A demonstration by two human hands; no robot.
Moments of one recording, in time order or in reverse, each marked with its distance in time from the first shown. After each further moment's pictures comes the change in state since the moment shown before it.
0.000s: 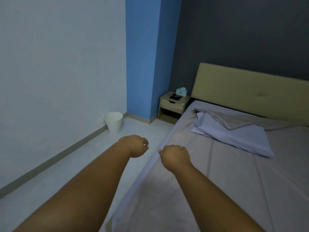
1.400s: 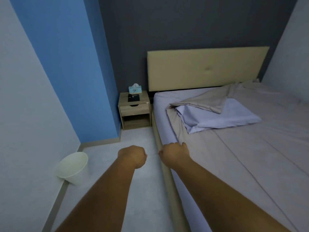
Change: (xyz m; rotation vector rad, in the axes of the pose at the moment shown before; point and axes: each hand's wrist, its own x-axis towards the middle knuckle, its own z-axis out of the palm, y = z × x) left_hand 0.438 -0.285 -0.111 0.241 -0.093 0.430; right_hand 0.473 -0.165 -0.057 0.238 -0.060 0.629
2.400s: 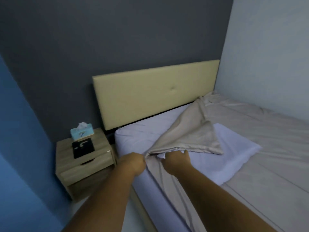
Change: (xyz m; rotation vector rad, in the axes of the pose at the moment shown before) left_hand 0.615 0.000 -0.236 0.045 0.047 0.458; right_hand 0.585 0.105 -0.094 0.074 0.075 0.407
